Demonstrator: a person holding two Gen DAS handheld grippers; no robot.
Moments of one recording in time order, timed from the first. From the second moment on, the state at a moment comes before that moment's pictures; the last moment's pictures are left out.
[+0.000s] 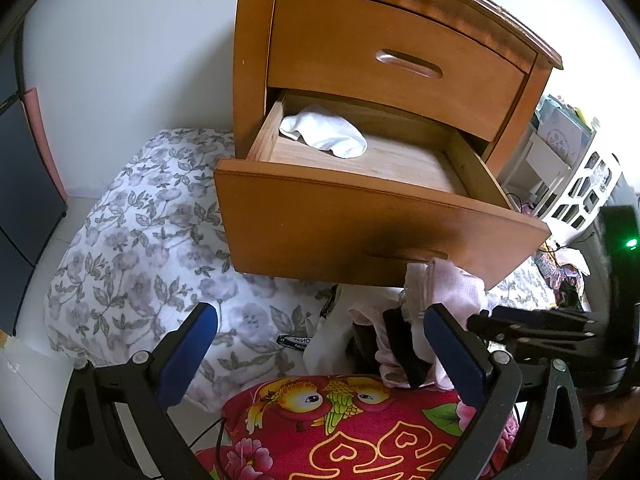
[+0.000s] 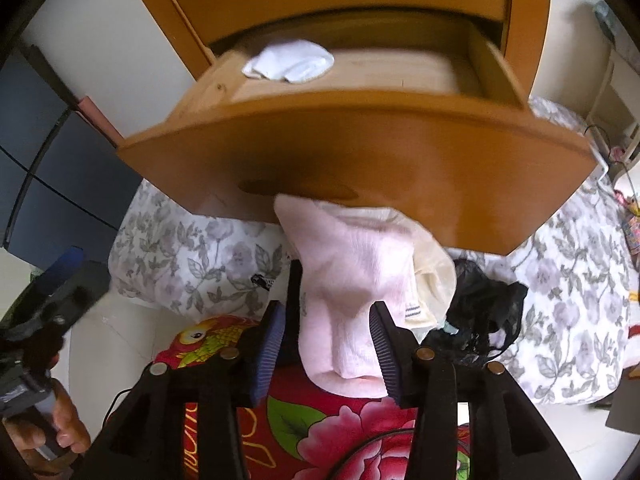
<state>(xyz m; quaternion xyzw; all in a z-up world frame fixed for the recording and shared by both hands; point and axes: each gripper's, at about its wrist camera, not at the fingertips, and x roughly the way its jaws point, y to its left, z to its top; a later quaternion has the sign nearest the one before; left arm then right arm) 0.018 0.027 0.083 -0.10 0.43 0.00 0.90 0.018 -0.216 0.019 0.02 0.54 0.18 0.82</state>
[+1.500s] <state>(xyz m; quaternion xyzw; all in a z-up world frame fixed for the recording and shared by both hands) 0.019 0.027 0.079 -0.07 0.43 0.02 0.90 0.009 -0.246 0.049 0.04 0.49 0.13 0.86</state>
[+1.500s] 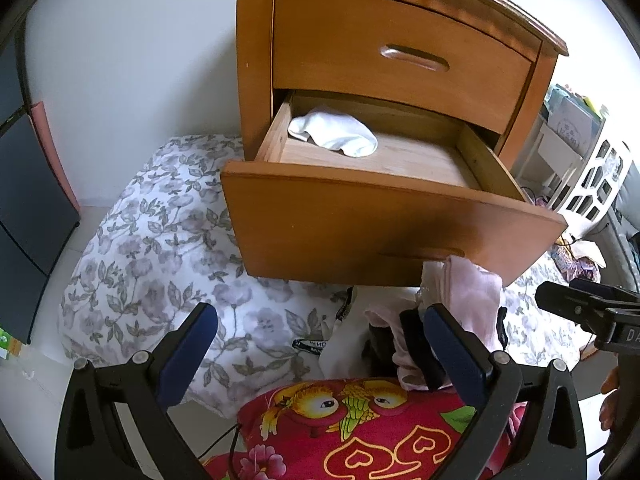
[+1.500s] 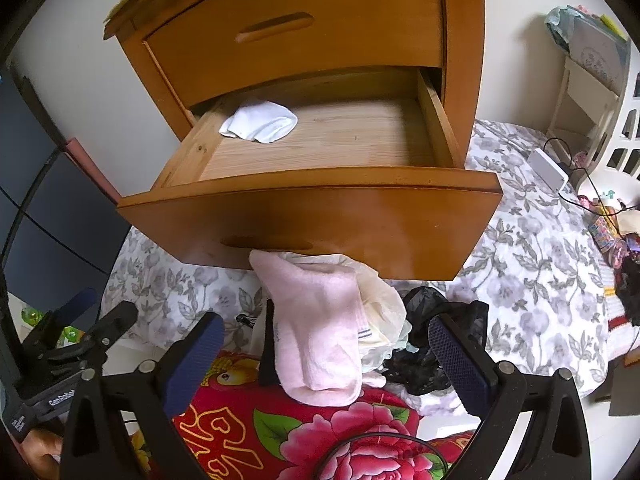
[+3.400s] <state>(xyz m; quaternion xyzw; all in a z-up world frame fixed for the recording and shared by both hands) 0.091 0.089 0.045 -0.14 0.41 -0.03 0.90 0.192 -0.087 0.089 -0.09 0.49 0.18 0.85</state>
